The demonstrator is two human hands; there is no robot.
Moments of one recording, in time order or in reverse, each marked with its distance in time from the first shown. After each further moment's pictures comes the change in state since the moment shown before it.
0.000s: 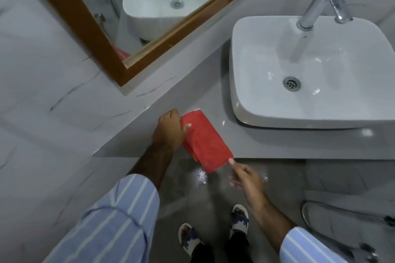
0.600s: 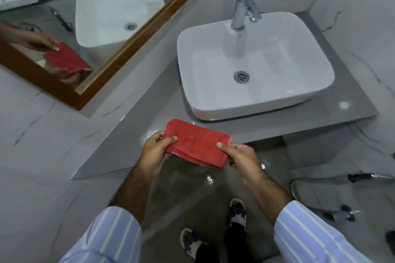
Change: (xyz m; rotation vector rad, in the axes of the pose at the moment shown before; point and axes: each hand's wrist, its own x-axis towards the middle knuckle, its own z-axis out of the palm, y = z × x) left_hand -0.077 0.083 -0.009 -1.201 -0.259 -0.338; right_hand -0.030 -0.065 -0.076 0.169 -0.002 -0.058
